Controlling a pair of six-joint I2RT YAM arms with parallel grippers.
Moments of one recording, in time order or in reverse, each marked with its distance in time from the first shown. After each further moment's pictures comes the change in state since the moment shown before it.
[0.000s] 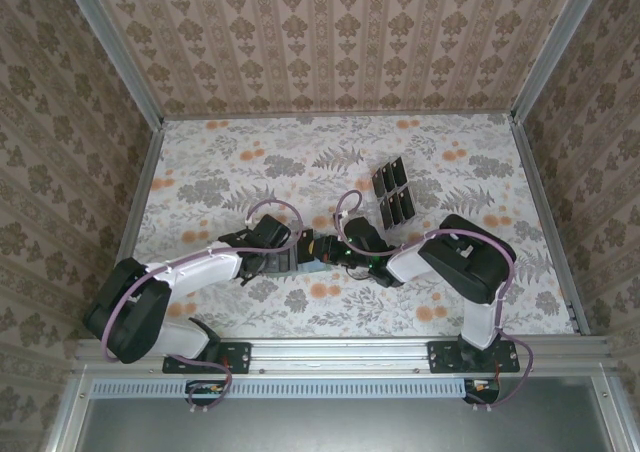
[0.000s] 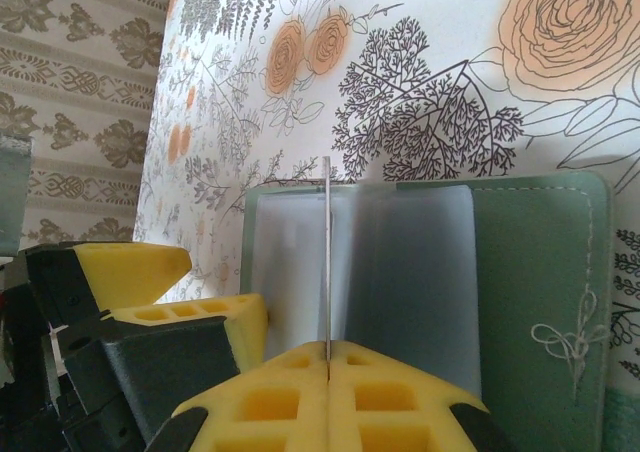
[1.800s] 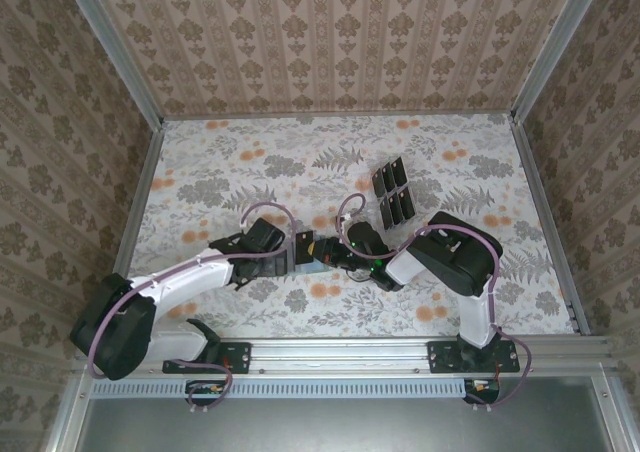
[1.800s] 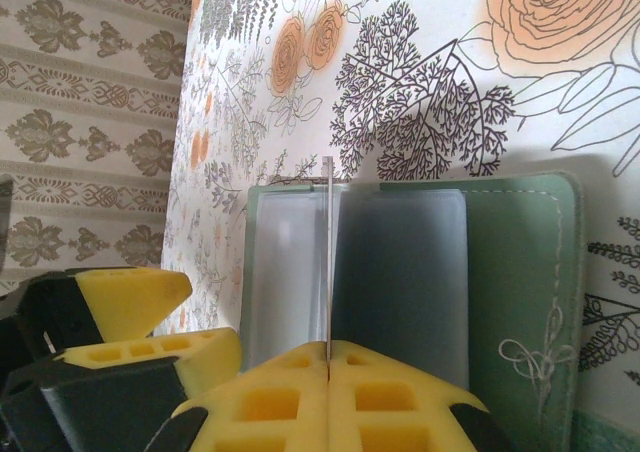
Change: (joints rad) left arm 0.000 -0.105 -0.039 -0.050 0.041 -0.019; right arm -0.004 0.084 -0.031 0.177 -0.037 0.080
